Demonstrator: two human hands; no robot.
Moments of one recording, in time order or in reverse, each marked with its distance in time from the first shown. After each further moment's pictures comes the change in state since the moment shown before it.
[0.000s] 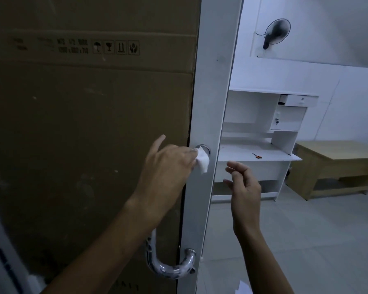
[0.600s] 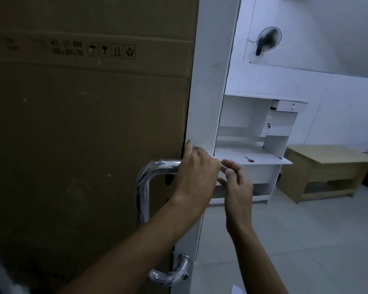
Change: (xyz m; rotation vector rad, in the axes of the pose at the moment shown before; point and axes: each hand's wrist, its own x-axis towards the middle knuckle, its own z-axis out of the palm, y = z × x) left_hand 0.038 0.050 0.036 0.293 -0.134 -0.025; right_hand 0.012 -0.005 0.008 -0.002 -0.006 0.011
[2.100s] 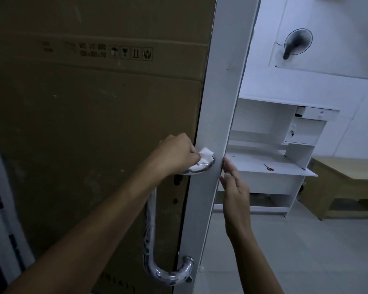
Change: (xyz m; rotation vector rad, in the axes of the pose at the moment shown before) left_hand 0.011 -0.073 -0.025 -0.645 -0.251 -0.270; right_hand 0.004 0.007 0.007 -0.014 -0.236 0.037
